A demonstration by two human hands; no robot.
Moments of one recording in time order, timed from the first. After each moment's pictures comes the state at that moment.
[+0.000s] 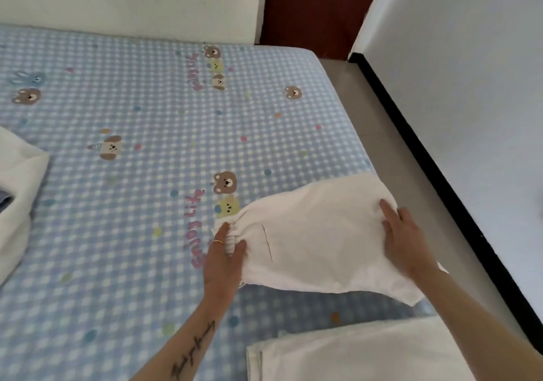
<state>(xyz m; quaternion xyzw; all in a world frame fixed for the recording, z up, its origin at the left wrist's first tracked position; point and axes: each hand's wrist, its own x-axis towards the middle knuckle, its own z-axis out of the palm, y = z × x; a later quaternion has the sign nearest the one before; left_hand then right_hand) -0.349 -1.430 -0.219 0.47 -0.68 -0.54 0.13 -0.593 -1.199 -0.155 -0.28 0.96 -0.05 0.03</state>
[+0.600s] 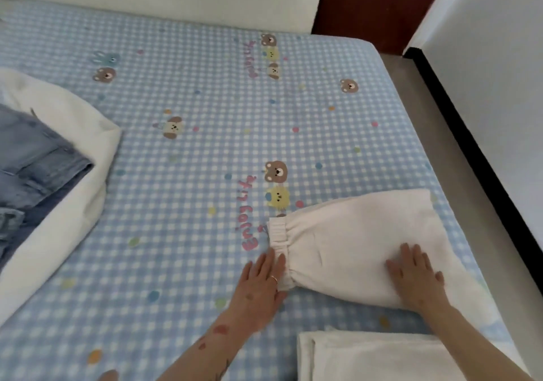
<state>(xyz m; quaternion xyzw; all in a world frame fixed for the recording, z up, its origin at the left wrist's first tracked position) -0.271 -1.427 -0.270 0.23 -0.94 -0.19 -0.18 -0.527 -1.221 -0.222 -0.20 0.95 0.06 0.22</state>
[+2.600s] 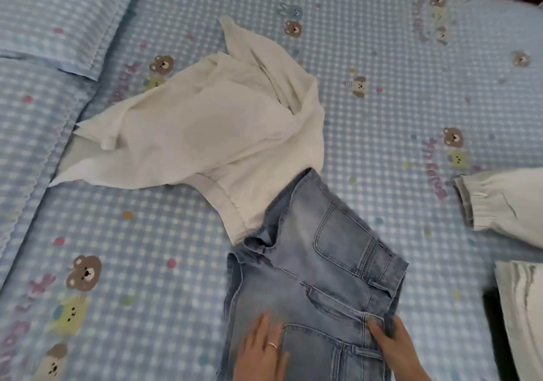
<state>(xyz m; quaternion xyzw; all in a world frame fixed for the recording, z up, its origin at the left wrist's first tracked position) 0.285 -1.524 -0.167 0.36 -0.86 -0.36 -0.07 0.046 -1.380 -0.178 0.07 0.87 -0.24 0.43</state>
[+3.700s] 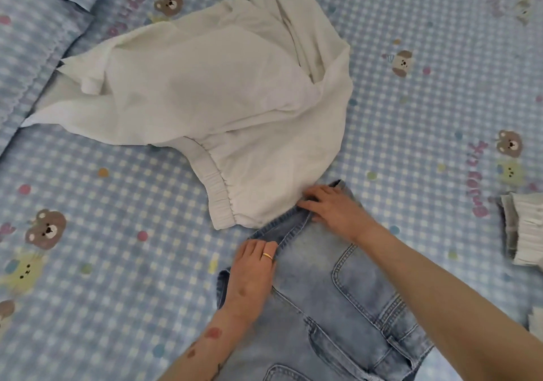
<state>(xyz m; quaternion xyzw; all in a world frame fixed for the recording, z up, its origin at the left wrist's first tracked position) 0.176 -1.591 -0.237 0.44 -0.87 -0.21 0.06 -0.067 -1.615 -0.261 -0.76 0.61 0.08 0.22</state>
